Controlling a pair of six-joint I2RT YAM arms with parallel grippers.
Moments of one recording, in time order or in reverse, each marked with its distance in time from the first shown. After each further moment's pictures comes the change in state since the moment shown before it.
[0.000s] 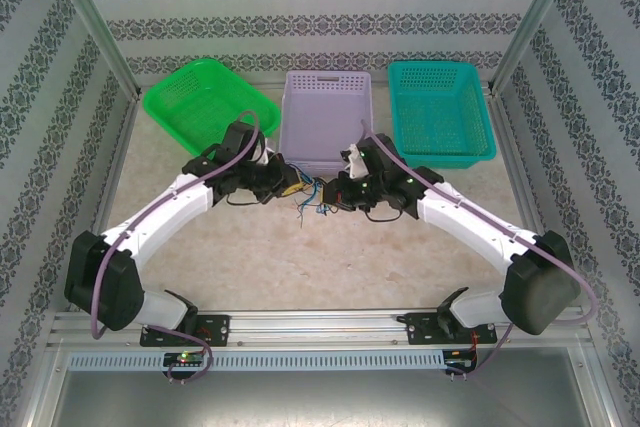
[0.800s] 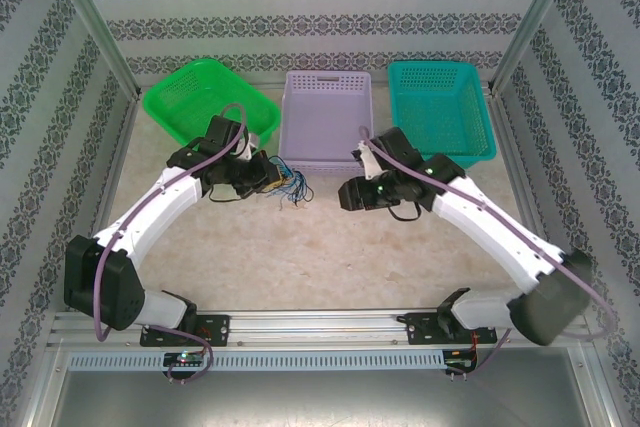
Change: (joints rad) left arm 0.092 -0.010 0.024 -0.146 -0.042 0.164; right arm 0.013 -0.098 0.148 -0.407 0.283 -0.352
